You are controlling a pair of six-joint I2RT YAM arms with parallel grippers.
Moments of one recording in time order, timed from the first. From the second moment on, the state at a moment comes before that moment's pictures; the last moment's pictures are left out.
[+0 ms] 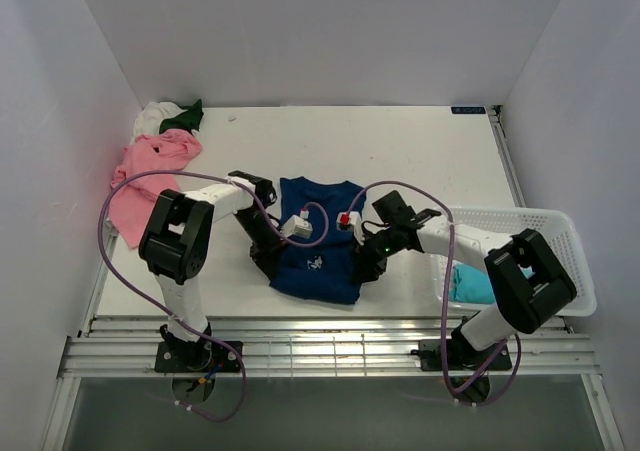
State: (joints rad) left arm -0.41 1.90 1.19 -1.17 0.66 1.01; right arm 0.63 1.52 0.80 -0.42 -0.78 -0.40
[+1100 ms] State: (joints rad) left arm -0.39 1.74 1.11 -1.29 0.60 1.19; right arm 0.85 1.41 0.65 -0.11 -0.46 -0.11
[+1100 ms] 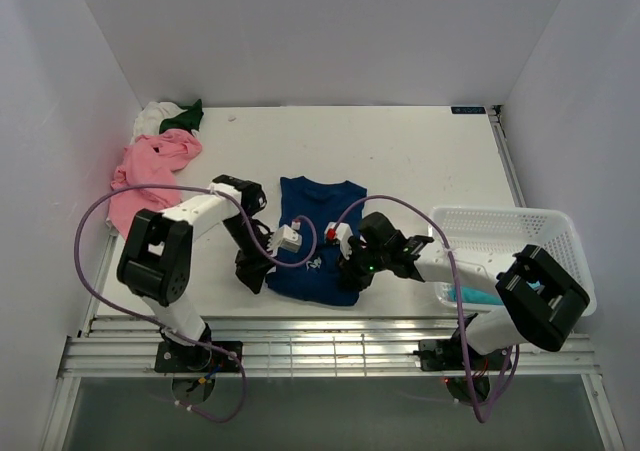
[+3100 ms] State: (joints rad) left arm -0.74 1.19 0.55 -0.47 0.28 0.91; right arm 1.02 1.15 0.56 -0.18 -0.29 -0.36
